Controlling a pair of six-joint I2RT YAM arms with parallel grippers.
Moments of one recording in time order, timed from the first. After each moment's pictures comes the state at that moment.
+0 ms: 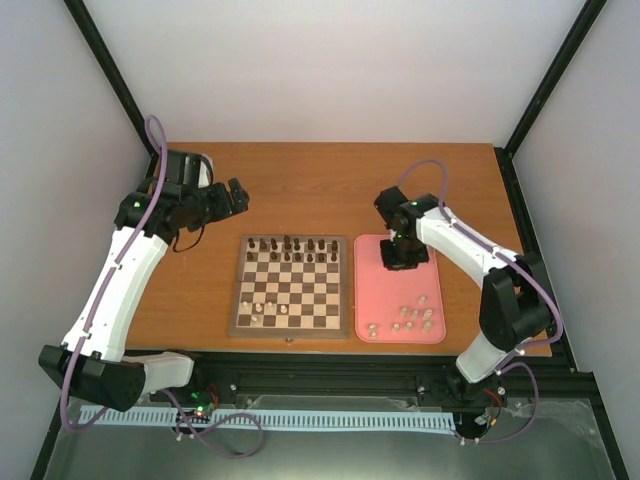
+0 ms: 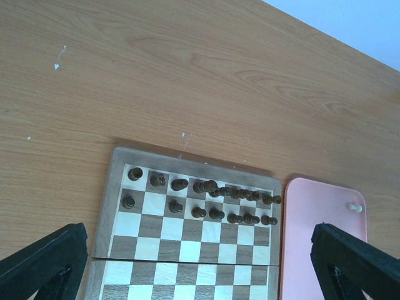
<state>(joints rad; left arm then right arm) -0.24 1.24 1.43 -1.01 0.08 -0.55 0.45 1.63 1.22 -1.11 0.06 0.35</state>
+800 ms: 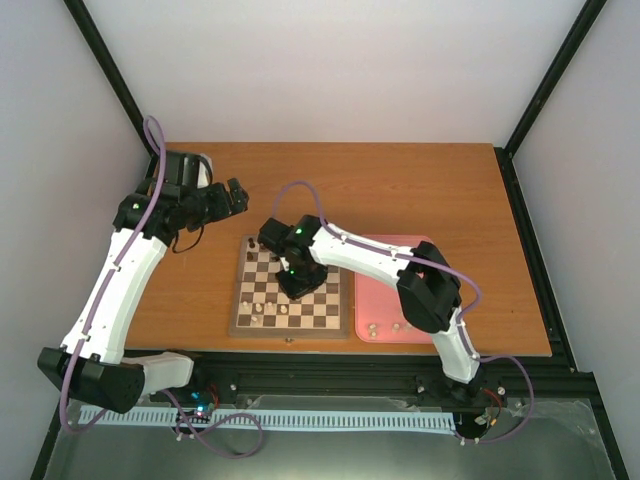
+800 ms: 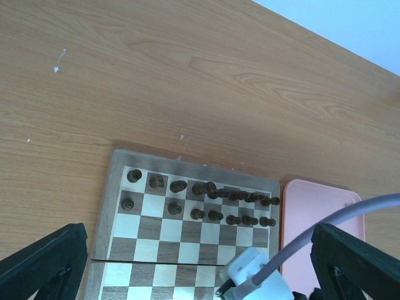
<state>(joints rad) -0.24 1.23 1.43 -1.00 0.08 -0.55 1.02 2.08 1.78 -1.17 -0.13 0.43</state>
